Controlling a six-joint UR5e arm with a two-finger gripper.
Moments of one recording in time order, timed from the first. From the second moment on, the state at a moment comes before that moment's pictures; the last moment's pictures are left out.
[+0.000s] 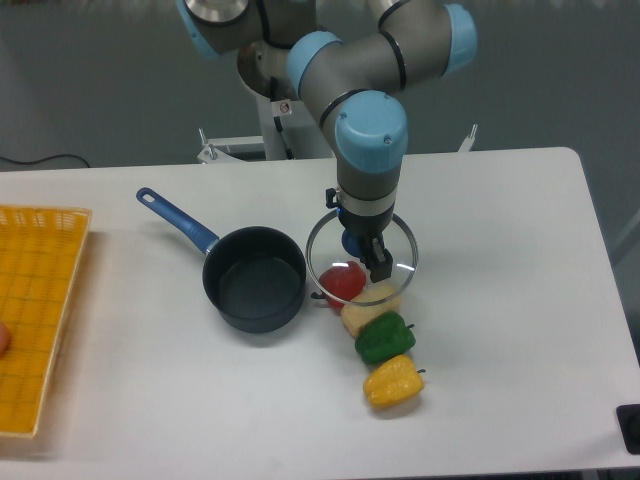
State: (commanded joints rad) arm 2.51 -1.81 -1.68 -1.24 1.58 1.67
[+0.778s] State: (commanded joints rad) arm 2.58 -1.81 -1.68 -1.22 1.58 1.73
